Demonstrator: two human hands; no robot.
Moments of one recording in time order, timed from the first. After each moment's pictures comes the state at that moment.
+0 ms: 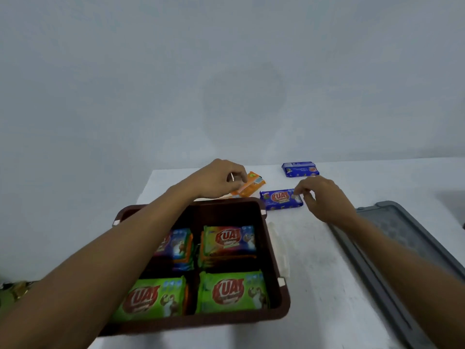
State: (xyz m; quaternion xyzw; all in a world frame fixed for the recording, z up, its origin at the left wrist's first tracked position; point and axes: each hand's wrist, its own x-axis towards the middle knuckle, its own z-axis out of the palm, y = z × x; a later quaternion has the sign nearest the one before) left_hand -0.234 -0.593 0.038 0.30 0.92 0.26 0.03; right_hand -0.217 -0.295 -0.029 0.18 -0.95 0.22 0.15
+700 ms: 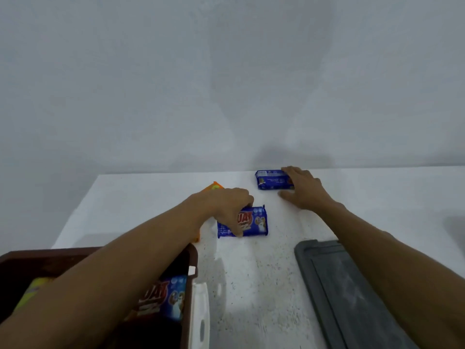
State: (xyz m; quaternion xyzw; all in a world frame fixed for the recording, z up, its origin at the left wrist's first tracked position) left_hand -0.350 -0.450 -0.036 0.32 0.92 0.01 0.24; right_hand -0.385 -0.215 -0.081 0.09 -0.98 0.15 -0.04
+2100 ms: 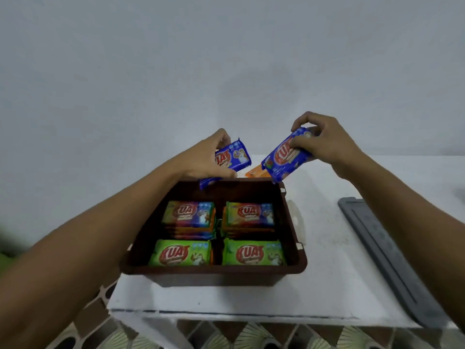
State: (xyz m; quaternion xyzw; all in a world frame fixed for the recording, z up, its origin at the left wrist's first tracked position) left_hand -0.171 -0.655 0.073 0.18 0.92 0.35 0.05; right_hand -0.176 -0.381 0.097 0.11 -0.84 0.53 0.06
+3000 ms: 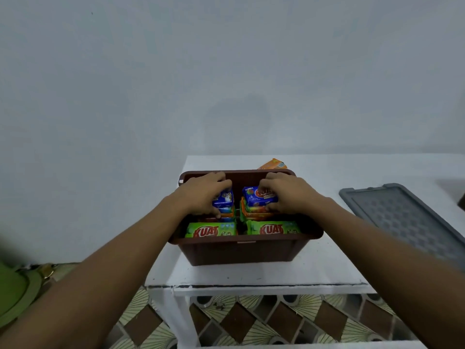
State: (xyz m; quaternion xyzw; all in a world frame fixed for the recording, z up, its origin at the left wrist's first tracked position) left_hand -0.111 -0.710 0.007 0.28 0.96 -0.03 -0.01; right_hand -0.112 -0.458 0.016 0.27 -0.96 0.01 0.02
